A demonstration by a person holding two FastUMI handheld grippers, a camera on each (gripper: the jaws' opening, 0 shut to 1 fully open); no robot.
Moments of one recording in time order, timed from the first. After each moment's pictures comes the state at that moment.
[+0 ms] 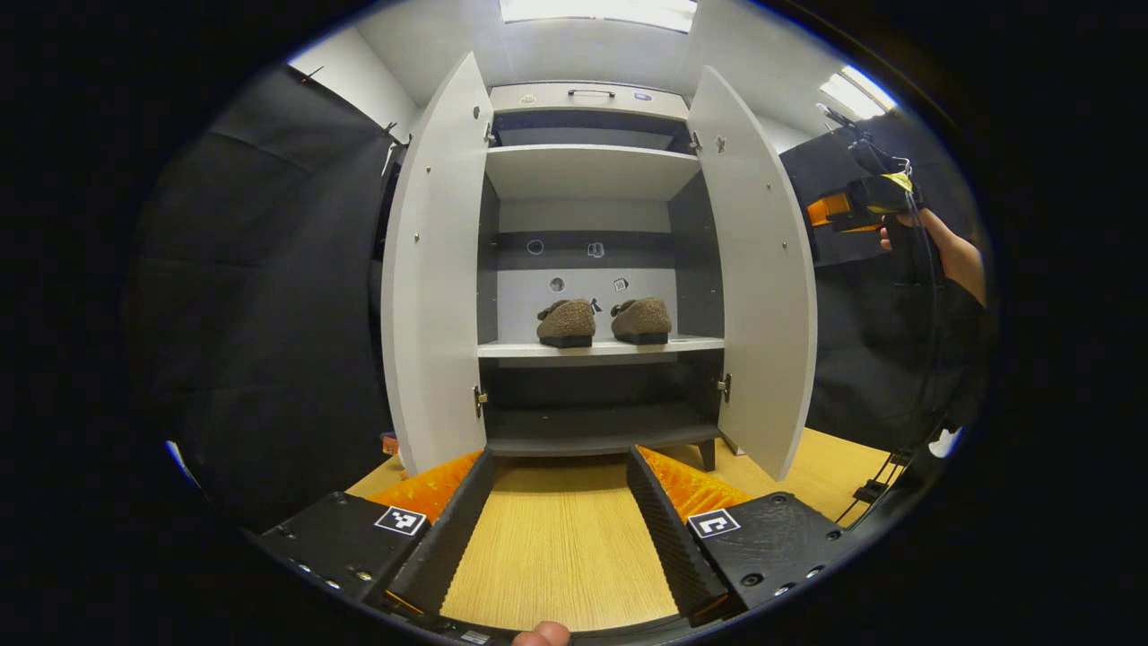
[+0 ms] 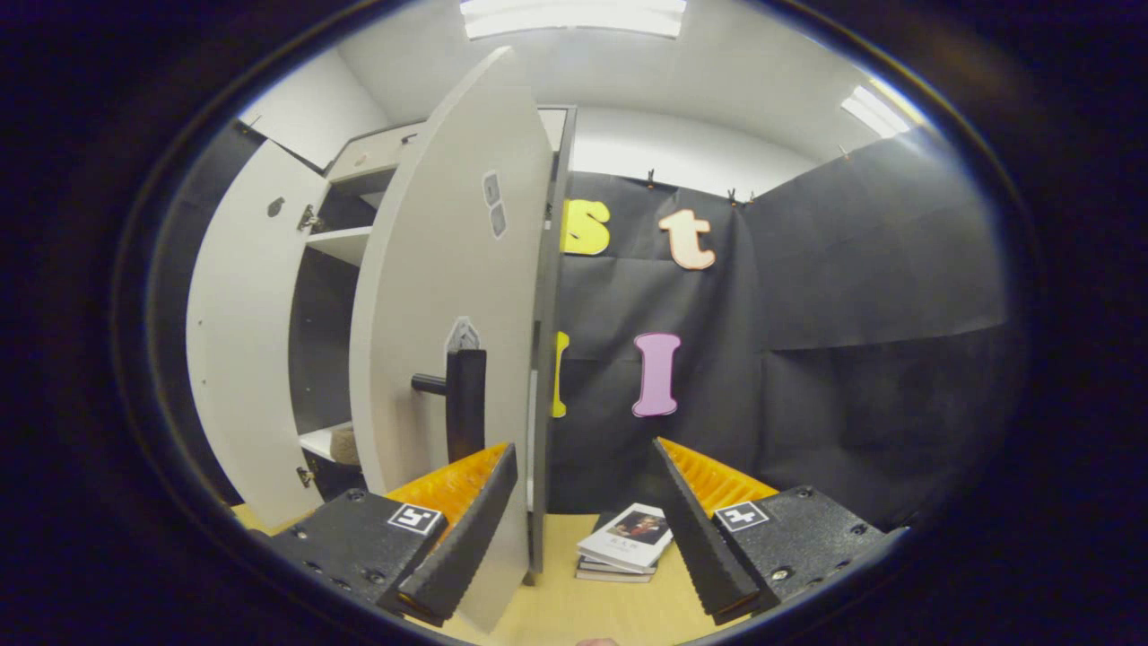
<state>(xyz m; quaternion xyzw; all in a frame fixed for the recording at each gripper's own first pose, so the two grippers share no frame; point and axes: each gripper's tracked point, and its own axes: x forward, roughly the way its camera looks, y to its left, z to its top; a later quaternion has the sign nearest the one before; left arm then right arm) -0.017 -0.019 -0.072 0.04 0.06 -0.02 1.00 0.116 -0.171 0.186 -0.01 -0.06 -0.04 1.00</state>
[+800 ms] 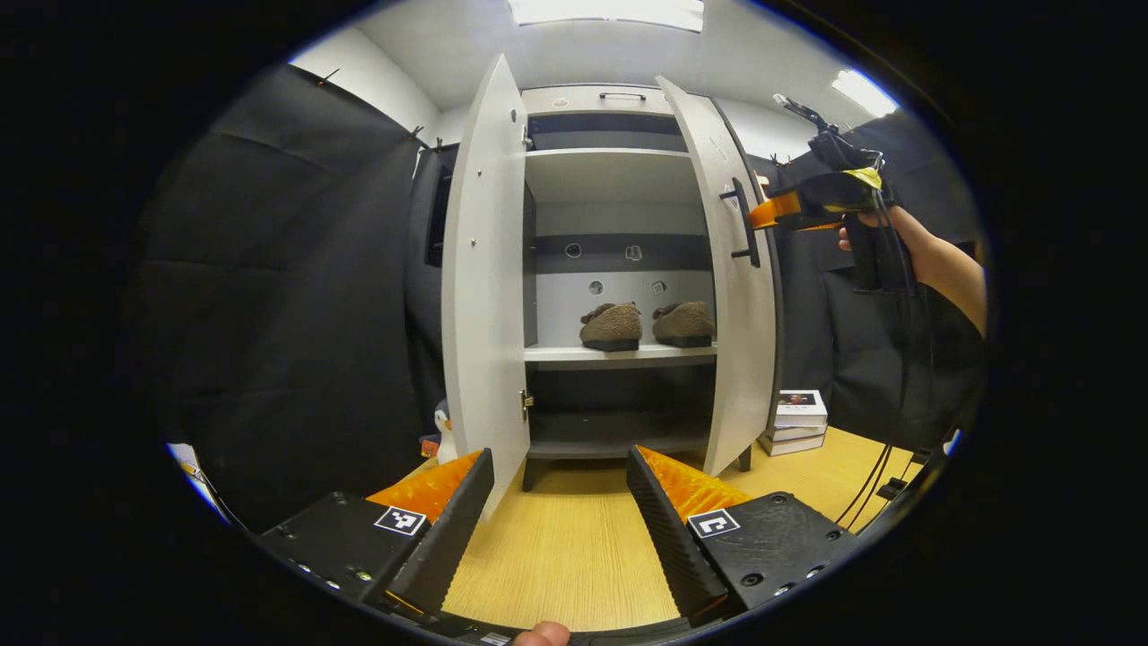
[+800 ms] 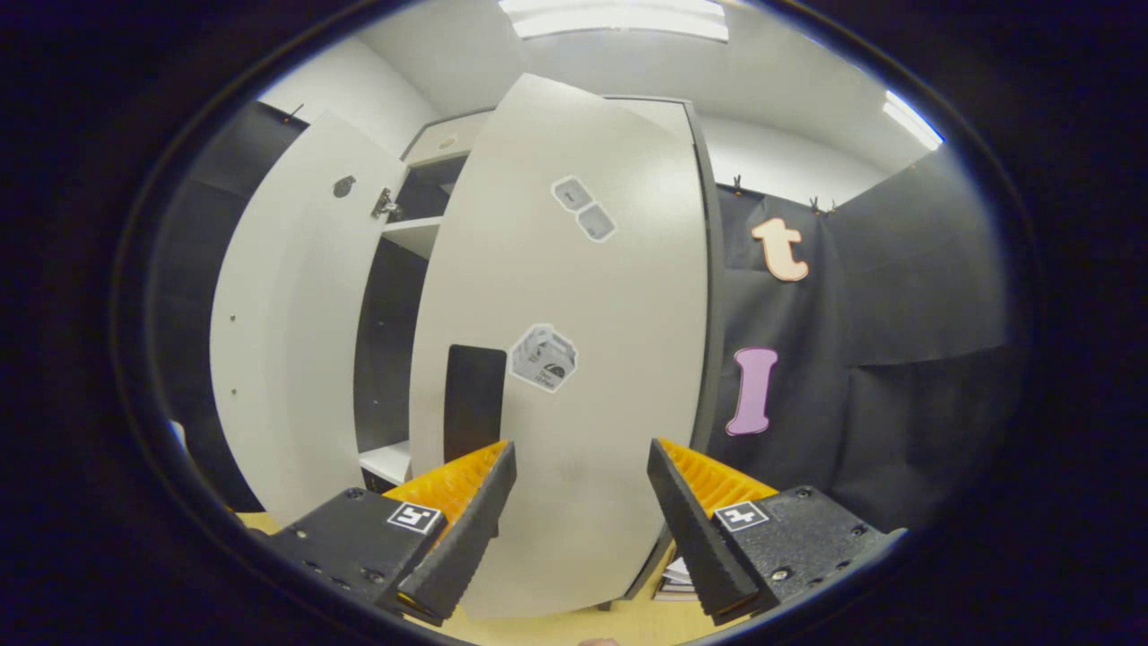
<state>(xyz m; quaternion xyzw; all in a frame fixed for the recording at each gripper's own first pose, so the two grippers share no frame) -0.023 0.029 -0.064 0.04 0.06 0.03 1.00 0.194 -0.036 0.194 -0.03 -0.07 0.04 1.00</state>
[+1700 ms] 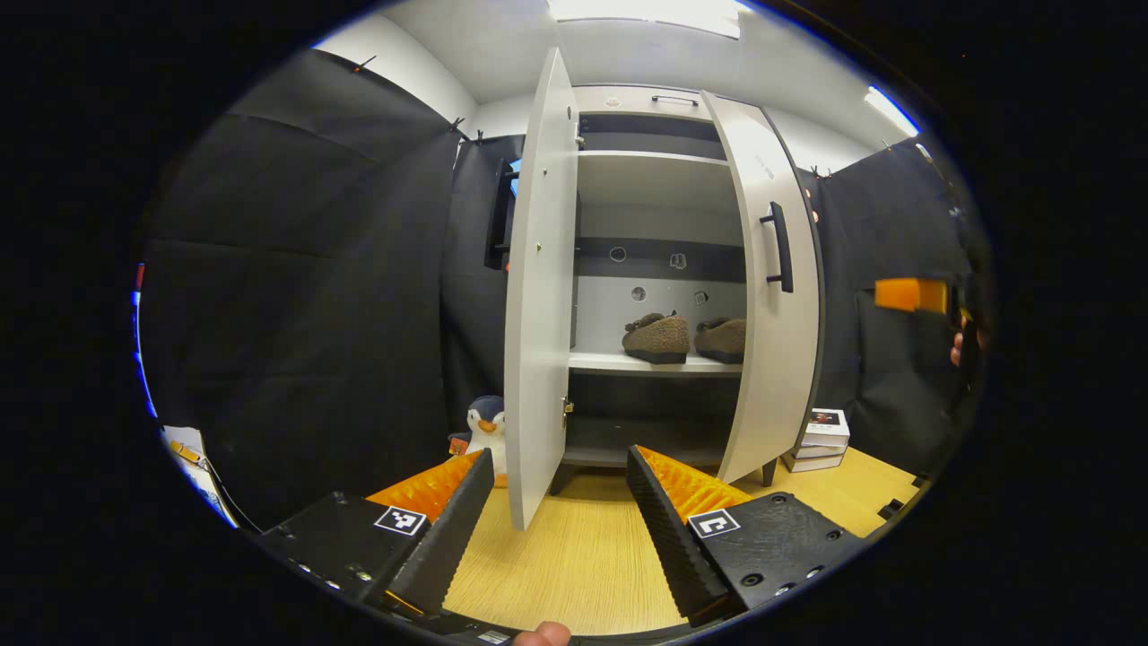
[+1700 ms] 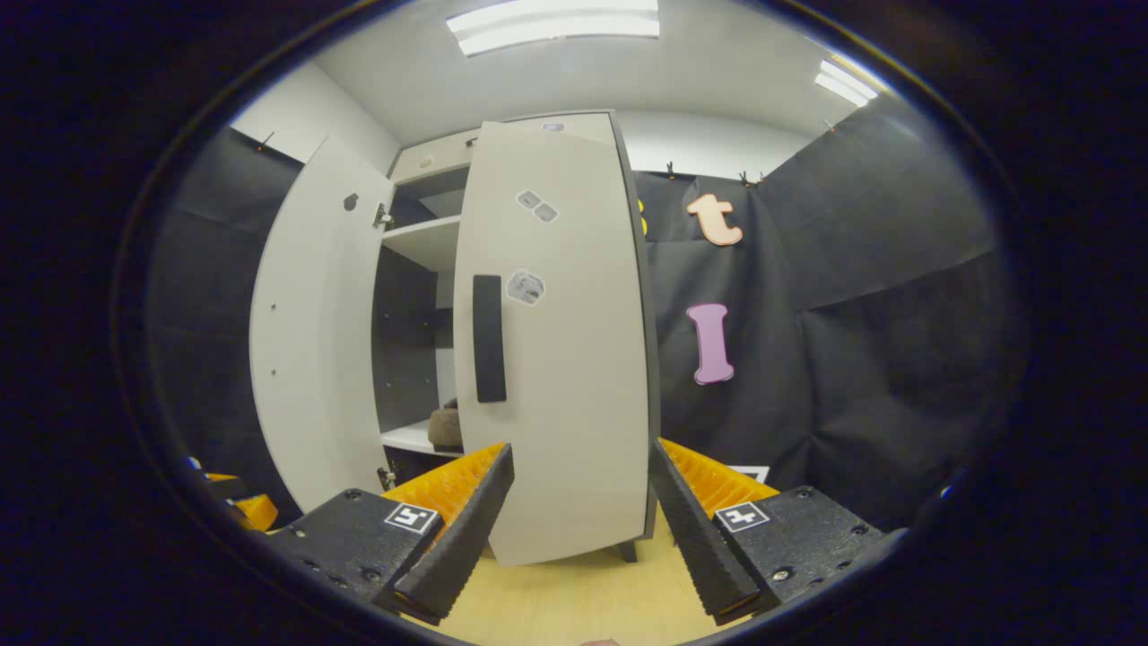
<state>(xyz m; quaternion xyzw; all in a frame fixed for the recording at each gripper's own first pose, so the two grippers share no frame) -0.014 0.079 -0.044 0.02 0.06 0.08 1.00 0.060 -0.048 0.065 0.05 -0.06 -0.02 1.00</state>
